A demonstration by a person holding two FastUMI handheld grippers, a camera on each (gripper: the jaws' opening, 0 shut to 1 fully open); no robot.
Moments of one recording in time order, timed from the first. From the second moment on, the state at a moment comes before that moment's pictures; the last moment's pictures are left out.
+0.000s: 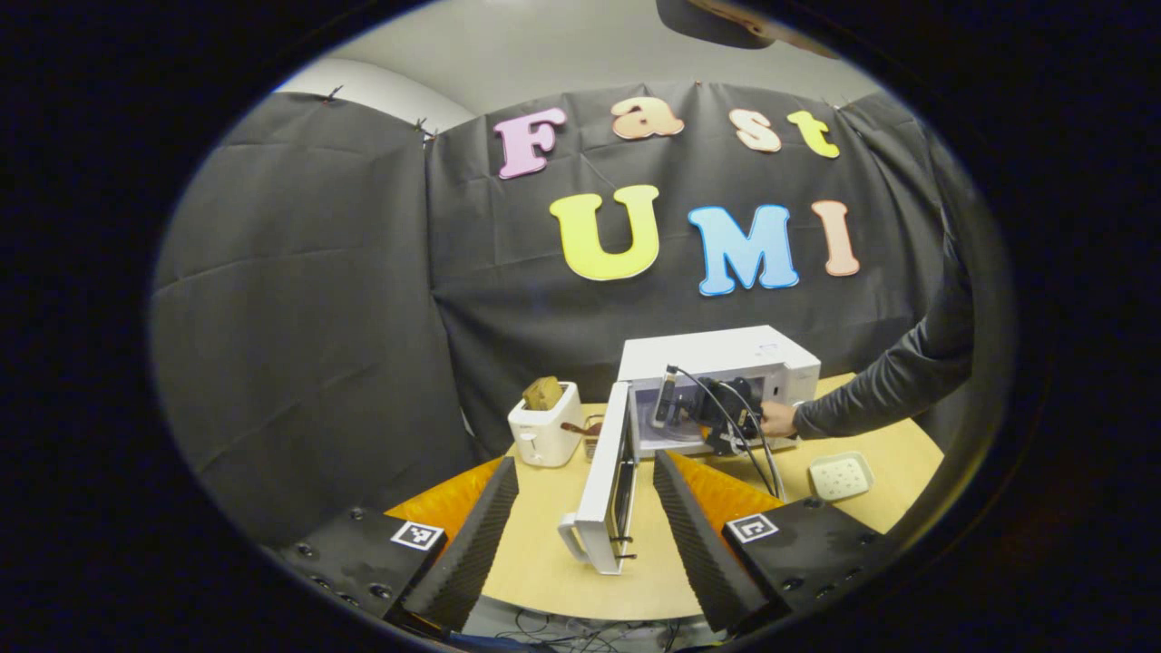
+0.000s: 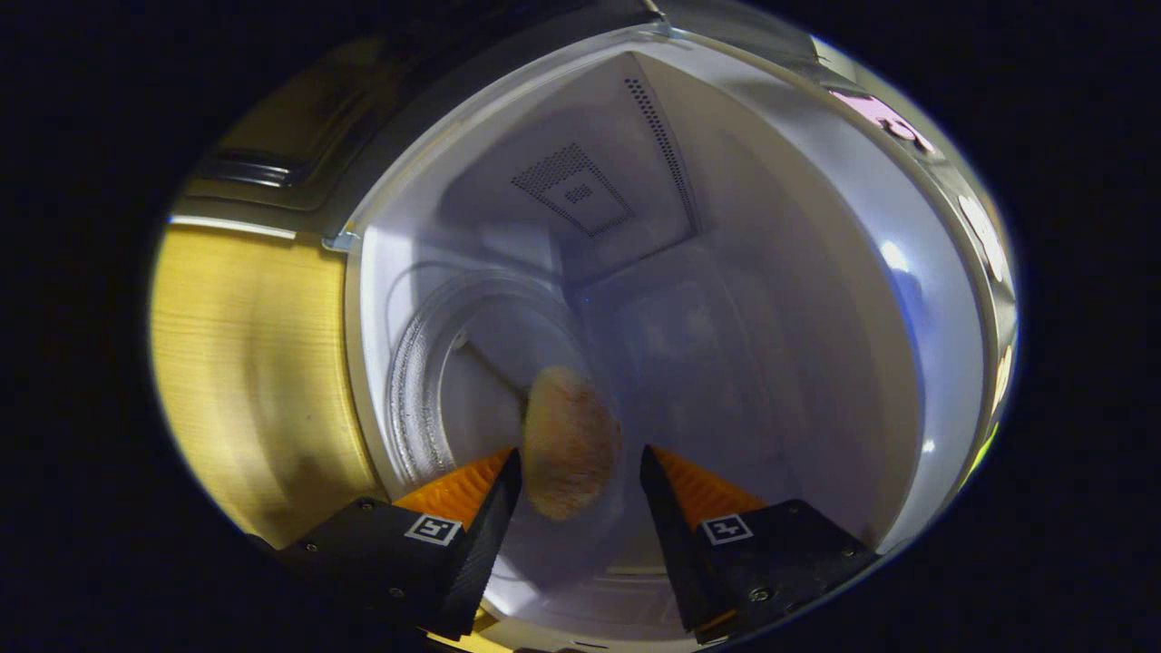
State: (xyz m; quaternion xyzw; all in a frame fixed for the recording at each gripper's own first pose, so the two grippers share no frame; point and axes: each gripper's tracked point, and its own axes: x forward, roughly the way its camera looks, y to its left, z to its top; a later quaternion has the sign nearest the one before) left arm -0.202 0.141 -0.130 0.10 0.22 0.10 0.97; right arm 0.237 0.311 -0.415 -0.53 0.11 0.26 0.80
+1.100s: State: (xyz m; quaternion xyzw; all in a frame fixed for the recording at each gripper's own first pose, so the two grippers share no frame) left arm -0.085 0.053 -0.143 0.04 0.13 -0.08 0.99; right arm 0.029 0.119 -0.167 -0.07 0.10 0.13 0.98
